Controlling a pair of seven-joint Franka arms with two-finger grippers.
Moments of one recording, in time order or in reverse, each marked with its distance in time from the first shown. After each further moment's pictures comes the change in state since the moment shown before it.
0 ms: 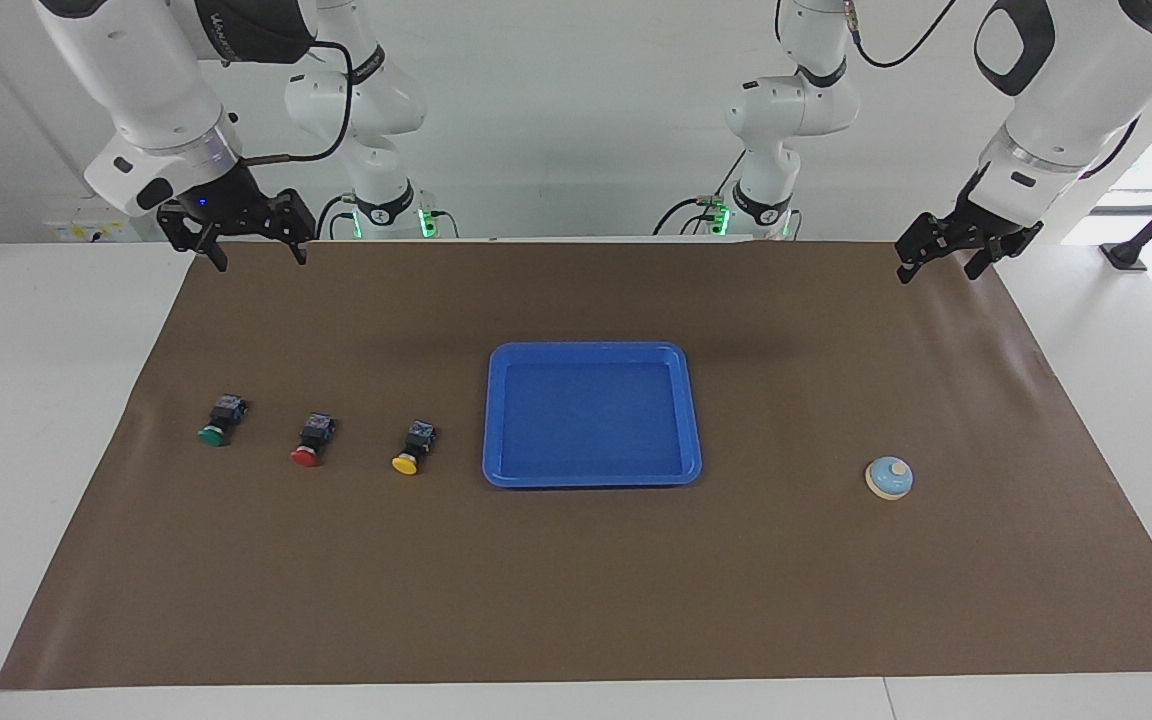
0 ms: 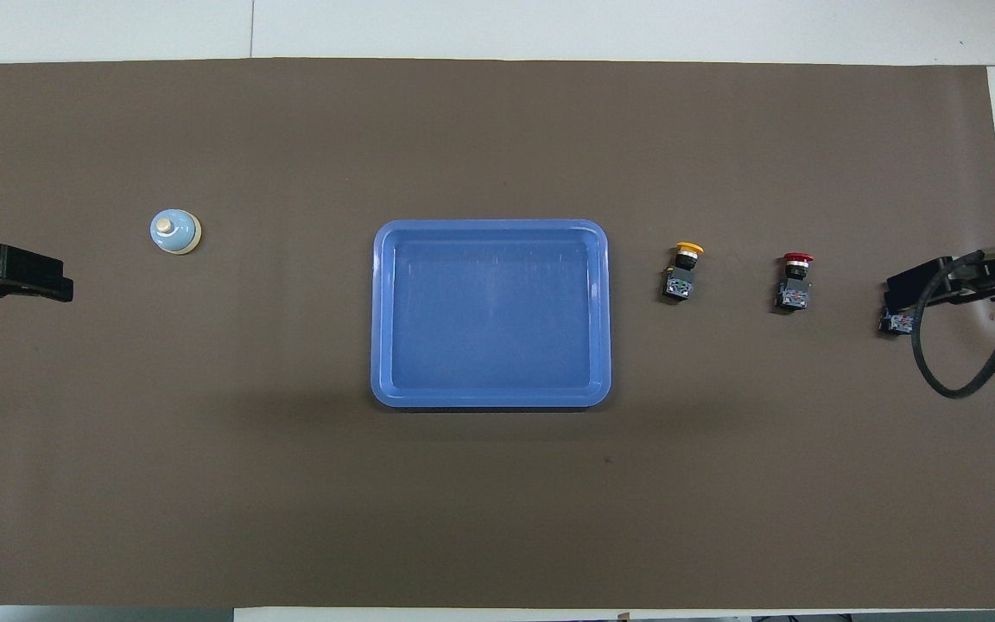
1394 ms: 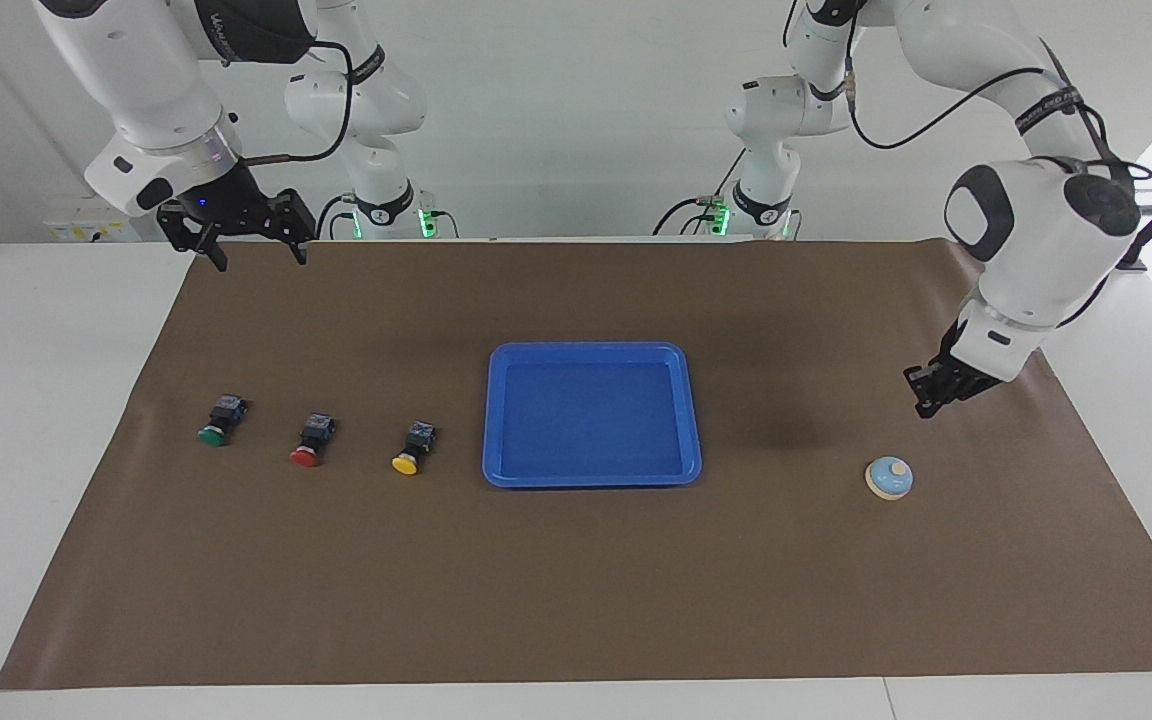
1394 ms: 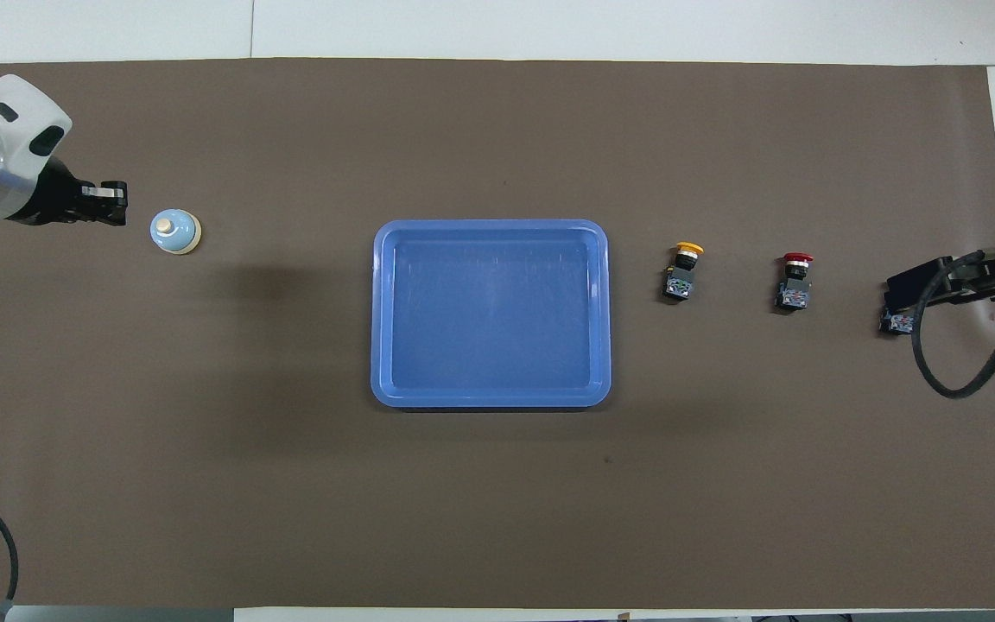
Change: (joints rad) left arm 0.002 0.341 0.006 0.002 0.002 0.451 0.000; right arm 0.000 0.000 0.000 0.000 0.000 0.000 0.000
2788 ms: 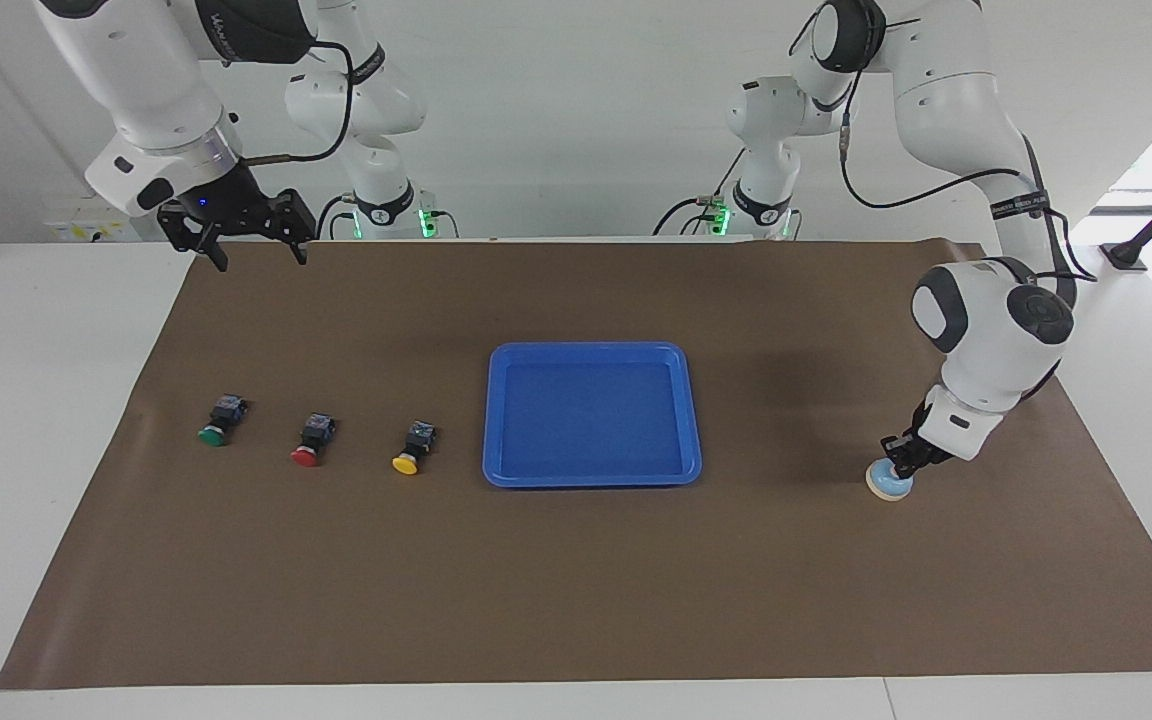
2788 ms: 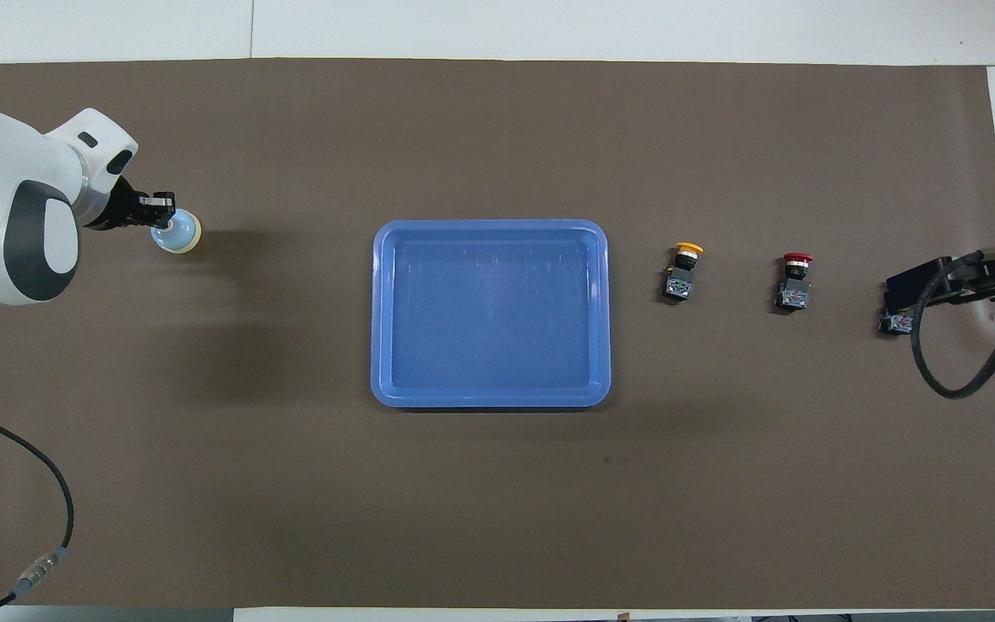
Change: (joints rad) left arm 0.008 0.135 0.004 -0.069 0.015 0.235 -0.005; right arm 0.000 0.000 0.000 0.000 0.000 0.000 0.000
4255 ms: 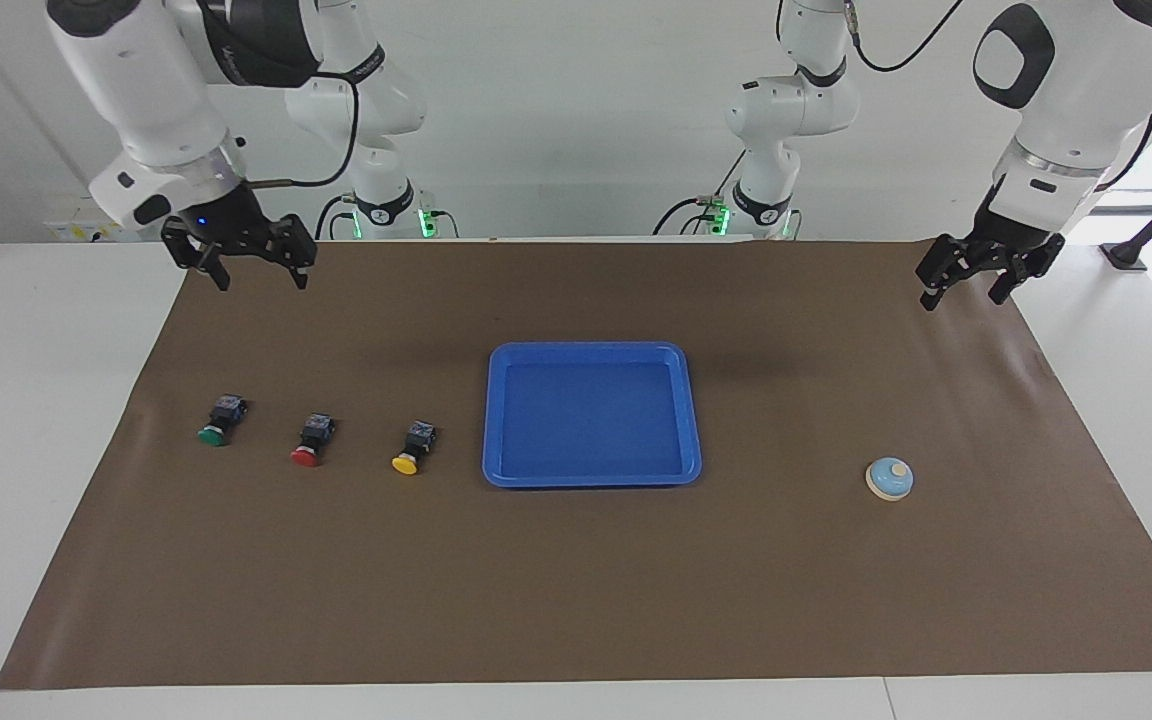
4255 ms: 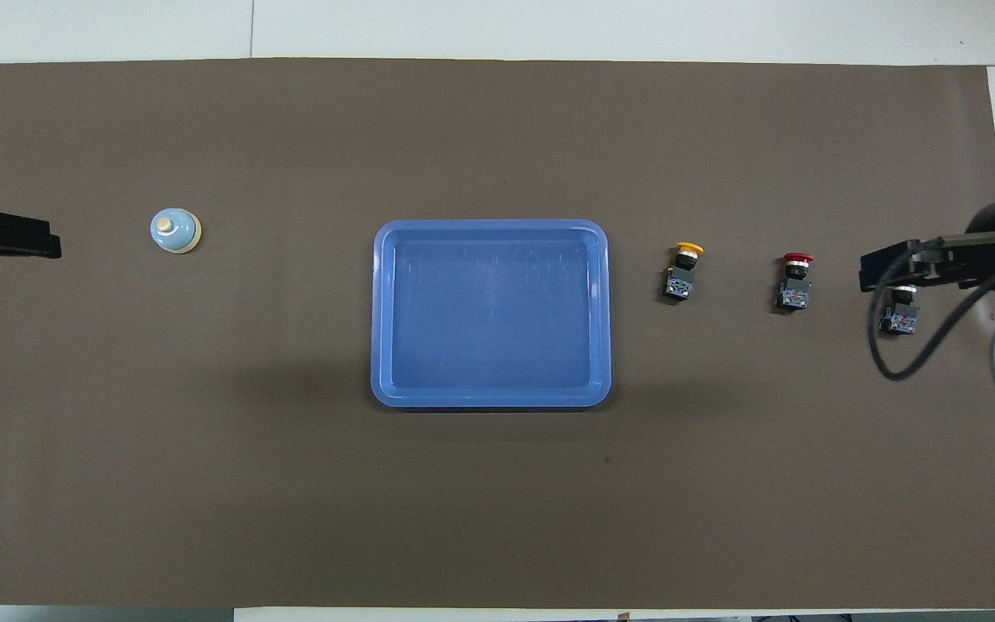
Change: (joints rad) left arm 0.000 -0.481 -0.003 0.018 0.000 -0.489 -0.006; right arm 0.022 -0.012 0.018 -0.148 0.001 0.218 0.160
